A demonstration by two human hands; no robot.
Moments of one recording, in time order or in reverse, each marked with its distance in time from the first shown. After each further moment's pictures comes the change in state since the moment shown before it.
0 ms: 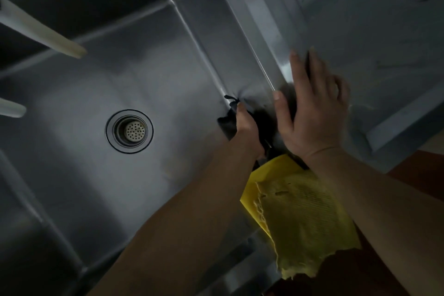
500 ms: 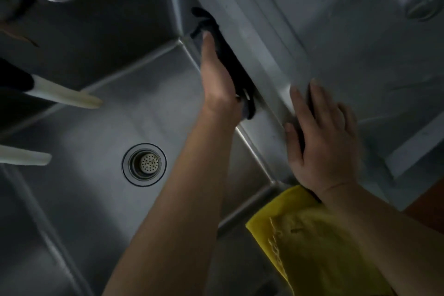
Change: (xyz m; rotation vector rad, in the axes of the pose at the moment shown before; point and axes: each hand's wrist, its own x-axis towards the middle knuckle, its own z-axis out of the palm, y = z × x) left_hand -0.096 0.114 0.028 0.012 -0.134 0.780; right_hand 0.000 0.004 0.006 0.055 0.059 -0.027
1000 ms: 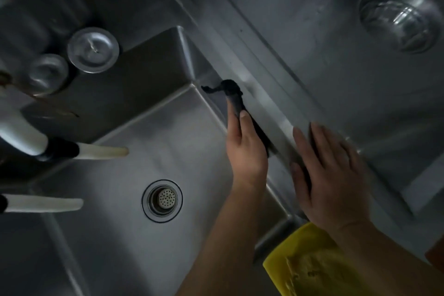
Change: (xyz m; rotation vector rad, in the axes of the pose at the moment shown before) left_hand -0.009 -0.053 -0.009 0.360 0.065 0.357; right_hand -0.001 -0.001 -0.004 0.027 0.011 -0.006
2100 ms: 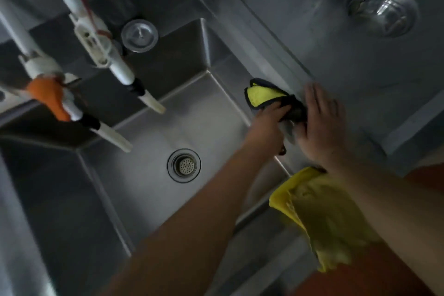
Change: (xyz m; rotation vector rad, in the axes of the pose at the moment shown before) left_hand -0.055 0.022 -0.044 0.872 -0.614 0.340; right_hand 0.000 -0.001 -0.004 0.102 -0.069 0.107
